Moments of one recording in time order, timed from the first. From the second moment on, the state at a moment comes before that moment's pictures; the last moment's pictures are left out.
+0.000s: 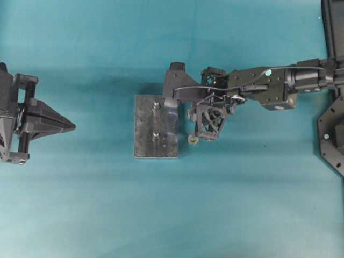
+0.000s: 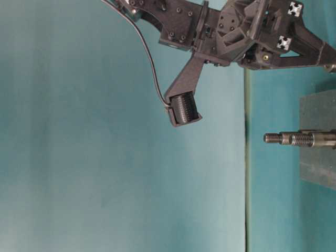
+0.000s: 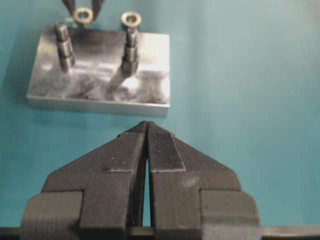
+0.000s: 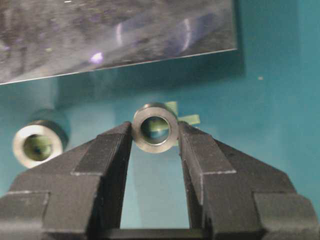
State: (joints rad) left arm -0.05 -0.77 1.15 0.01 0.05 -0.11; right arm -0.14 0.17 0.55 0.00 0.51 0.00
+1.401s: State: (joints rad) left arm -0.05 -0.80 1.16 0.01 0.05 -0.11; right arm -0.11 0.19 0.19 -0.08 0.76 -0.01
